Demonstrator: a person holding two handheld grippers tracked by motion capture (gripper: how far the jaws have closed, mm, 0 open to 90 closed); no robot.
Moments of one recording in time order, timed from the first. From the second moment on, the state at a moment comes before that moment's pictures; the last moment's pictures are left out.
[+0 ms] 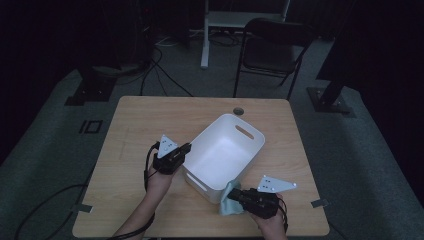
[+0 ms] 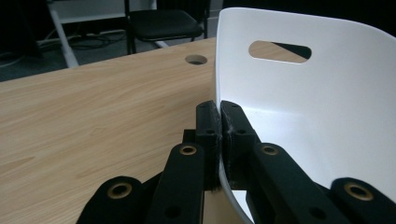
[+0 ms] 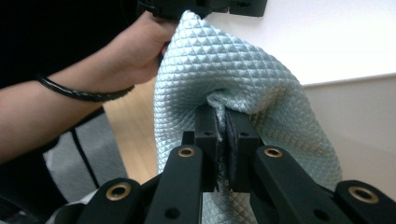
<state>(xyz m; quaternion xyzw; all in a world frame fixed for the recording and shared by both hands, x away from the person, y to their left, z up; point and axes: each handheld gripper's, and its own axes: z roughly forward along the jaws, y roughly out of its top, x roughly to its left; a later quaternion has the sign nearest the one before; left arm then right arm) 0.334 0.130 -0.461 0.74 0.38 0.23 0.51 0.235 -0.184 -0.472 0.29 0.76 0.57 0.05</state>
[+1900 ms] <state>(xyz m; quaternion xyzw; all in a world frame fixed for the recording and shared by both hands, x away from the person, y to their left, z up) 0.335 0.130 -0.460 0.74 0.37 0.23 0.50 0.351 -0.260 -0.525 0.50 0.71 0.49 0.09</state>
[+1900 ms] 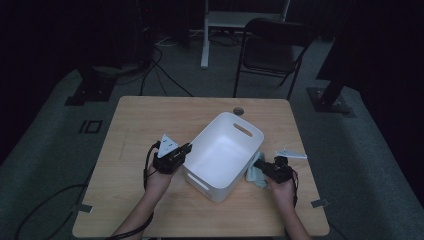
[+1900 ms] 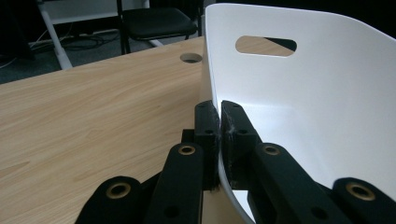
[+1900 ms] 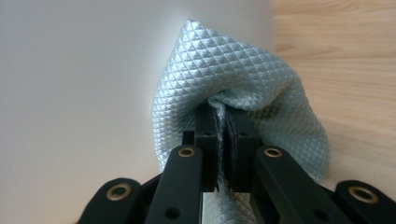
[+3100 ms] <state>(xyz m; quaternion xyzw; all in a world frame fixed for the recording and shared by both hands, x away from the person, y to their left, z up) 0.329 0.161 -0.445 0.73 0.37 0.19 0.55 0.354 -0.319 -0.524 0.58 0.67 0.45 0.12</state>
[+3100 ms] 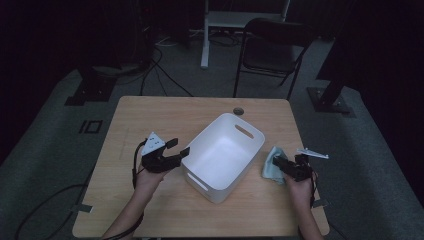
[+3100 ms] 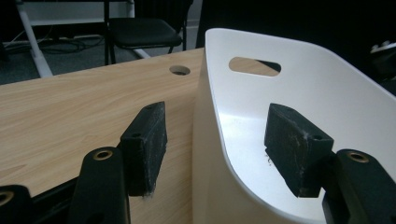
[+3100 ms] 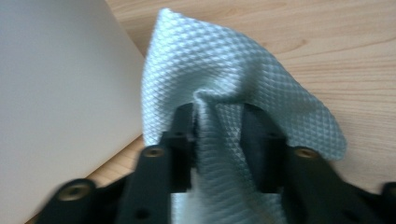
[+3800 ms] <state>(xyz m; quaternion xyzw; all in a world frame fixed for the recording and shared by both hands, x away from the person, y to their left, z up) 0.314 0.200 -0.451 0.71 0.40 0.18 0.55 0.341 -0.316 -0.508 0.55 0.67 0.47 0.14</state>
